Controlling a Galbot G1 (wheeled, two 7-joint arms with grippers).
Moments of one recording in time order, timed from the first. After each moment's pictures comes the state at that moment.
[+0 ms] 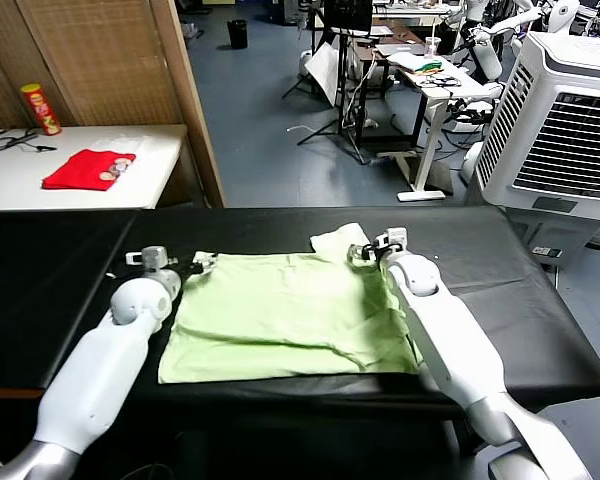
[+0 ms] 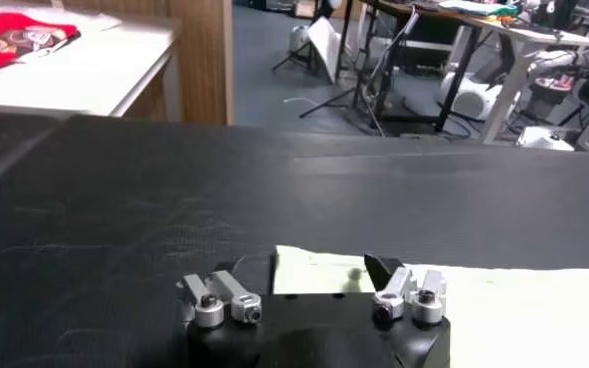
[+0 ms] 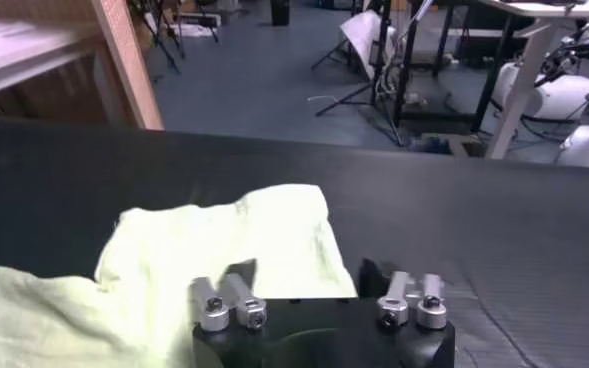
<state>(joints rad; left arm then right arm) 0.65 -1.06 -0.20 -1.28 -0.74 0.51 -0.11 -0.46 1.33 0.10 1.08 0.46 -0.53 0.06</state>
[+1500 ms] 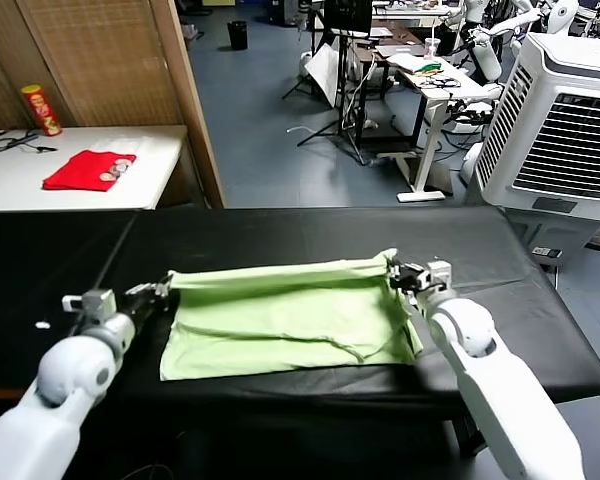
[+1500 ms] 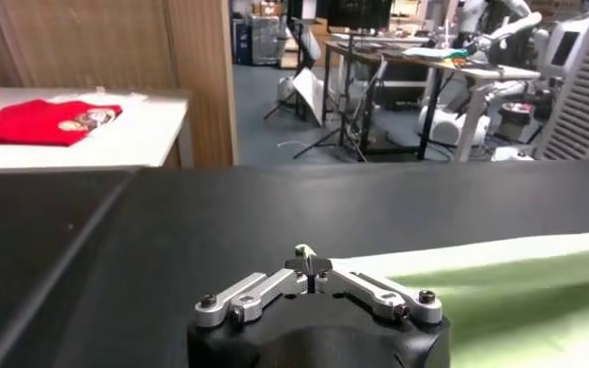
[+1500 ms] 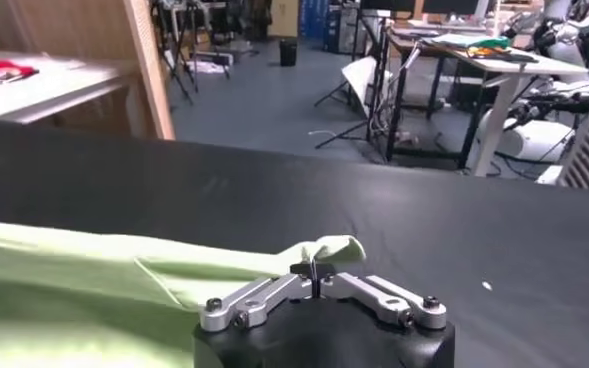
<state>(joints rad) 1.32 -0.89 -0.57 -2.00 -0.76 0.49 -0.16 -0.97 1.00 0.26 1.86 0.57 -0.65 0.13</state>
